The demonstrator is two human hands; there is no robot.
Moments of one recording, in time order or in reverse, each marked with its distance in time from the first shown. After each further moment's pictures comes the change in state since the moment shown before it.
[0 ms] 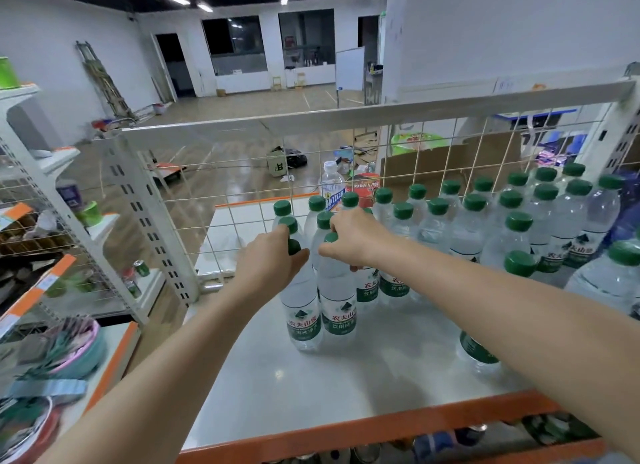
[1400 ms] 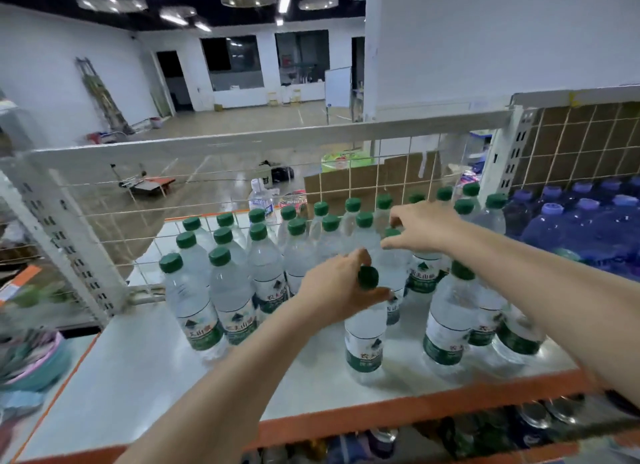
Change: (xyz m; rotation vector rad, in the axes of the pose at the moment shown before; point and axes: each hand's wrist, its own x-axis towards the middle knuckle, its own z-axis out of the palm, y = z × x) left_hand -0.039 0.249 0.068 -0.054 -0.235 0.296; right_hand -0.077 0.237 -0.121 -0.406 -0.031 0.109
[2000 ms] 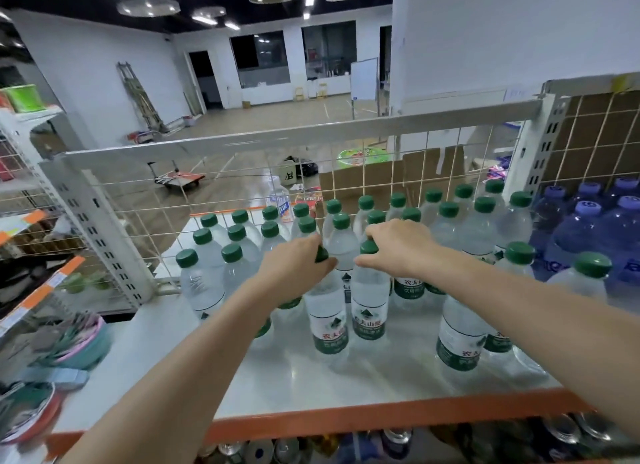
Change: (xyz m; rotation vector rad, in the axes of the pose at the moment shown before) left_hand 0.003 -0.044 -0.034 0.174 0.039 -0.213; right_hand -0.009 -0.046 0.017 0.094 0.090 -0.179
